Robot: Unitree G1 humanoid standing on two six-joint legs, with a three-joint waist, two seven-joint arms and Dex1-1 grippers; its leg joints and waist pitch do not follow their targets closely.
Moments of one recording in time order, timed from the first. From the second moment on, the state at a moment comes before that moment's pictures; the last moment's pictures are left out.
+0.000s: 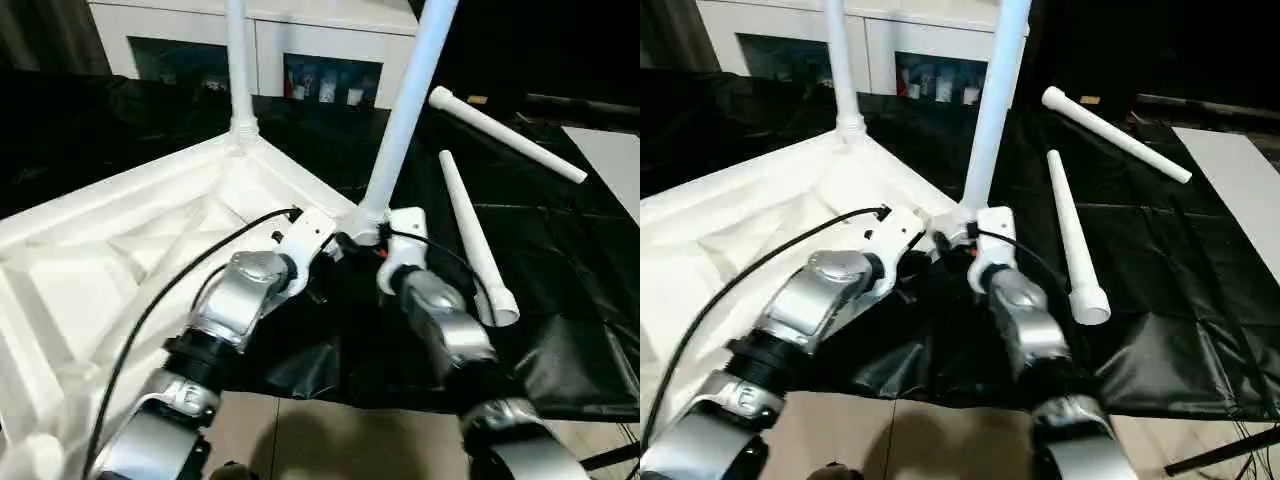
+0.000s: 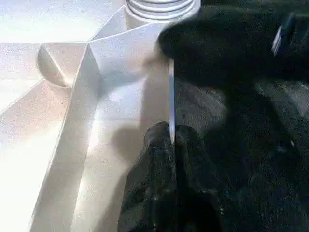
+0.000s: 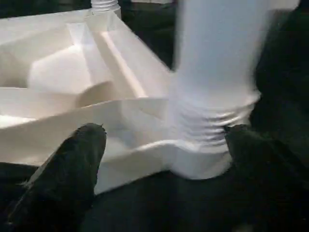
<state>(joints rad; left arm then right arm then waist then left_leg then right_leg) -0.62 0.16 -0.26 0.42 0.09 0.56 -0.60 -0.54 -0.03 0.00 0.65 0.08 0.05 0.27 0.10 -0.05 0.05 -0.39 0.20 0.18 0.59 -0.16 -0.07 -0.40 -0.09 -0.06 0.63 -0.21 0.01</state>
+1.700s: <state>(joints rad) -0.52 0.46 -0.35 0.26 0.00 0.42 -1.08 -0.42 -0.34 0.11 0.32 0.19 0.23 0.82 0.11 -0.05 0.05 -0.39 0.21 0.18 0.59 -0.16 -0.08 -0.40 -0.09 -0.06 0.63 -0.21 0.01</state>
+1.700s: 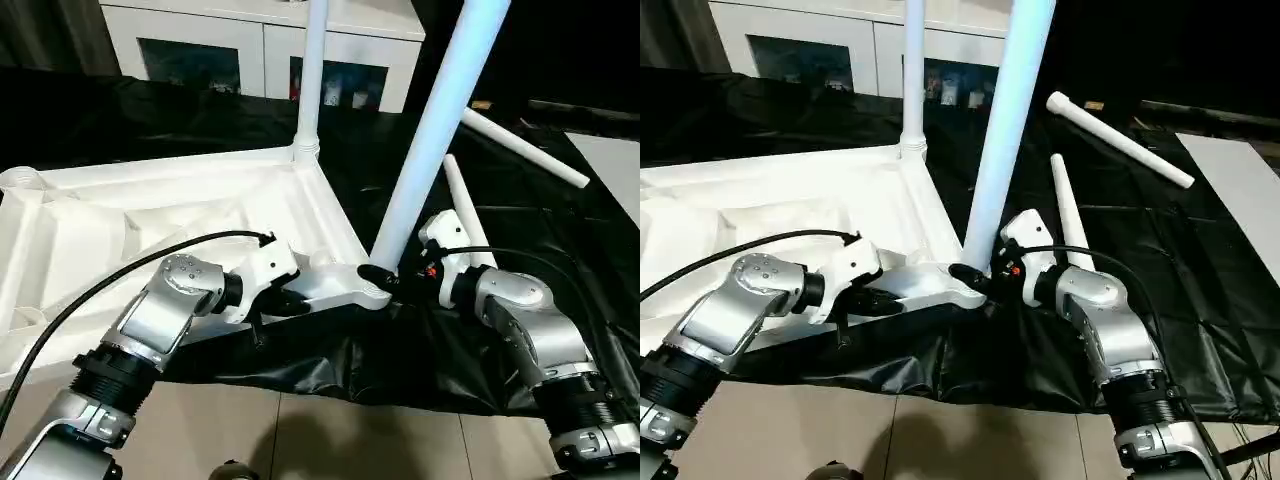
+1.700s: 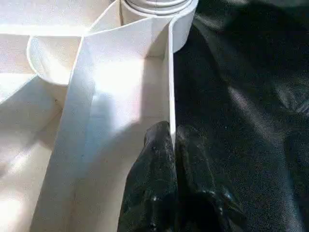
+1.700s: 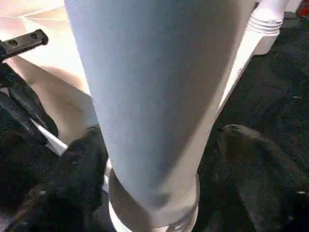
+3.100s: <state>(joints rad) -0.60 0.26 -0.34 0.42 0.06 0.51 -0.79 -0.59 -0.11 0.00 0.62 0.18 0.30 0.32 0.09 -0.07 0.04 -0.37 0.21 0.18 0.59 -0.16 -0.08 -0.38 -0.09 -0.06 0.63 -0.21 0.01</state>
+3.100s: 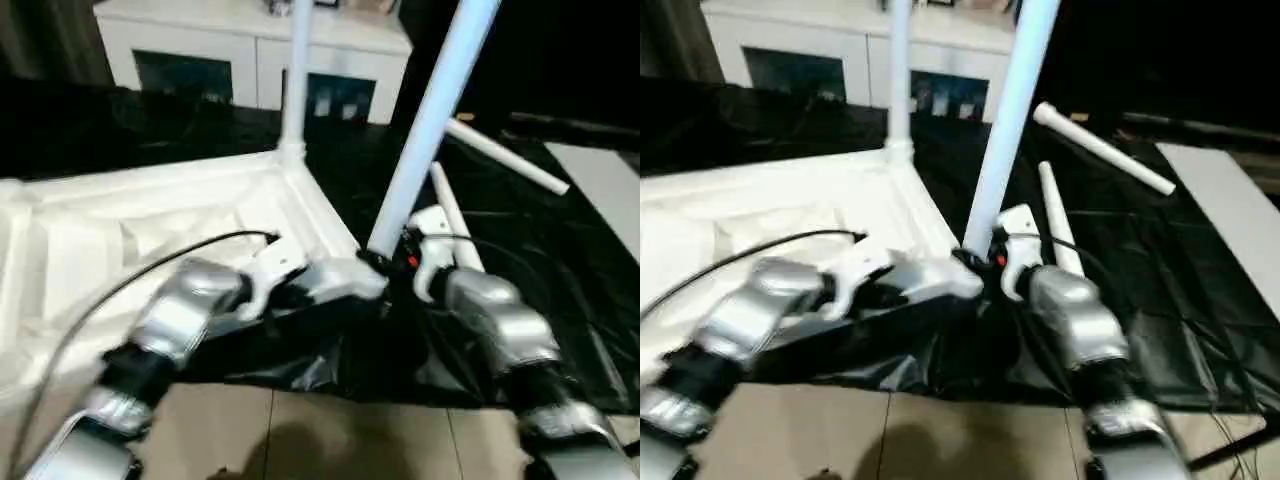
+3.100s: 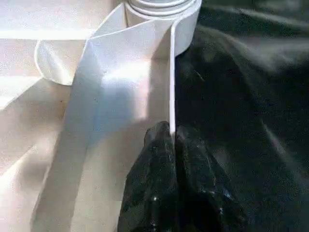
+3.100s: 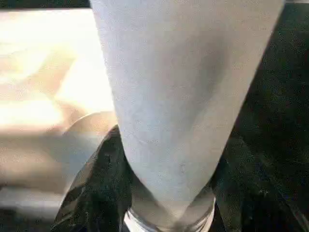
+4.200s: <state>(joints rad) -0.69 0.10 -0.30 0.56 0.07 0.54 -0.60 -0.71 -0.05 -0.11 0.85 0.15 0.11 0.12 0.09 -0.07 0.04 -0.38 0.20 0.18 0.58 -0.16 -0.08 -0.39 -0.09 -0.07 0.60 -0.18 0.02</state>
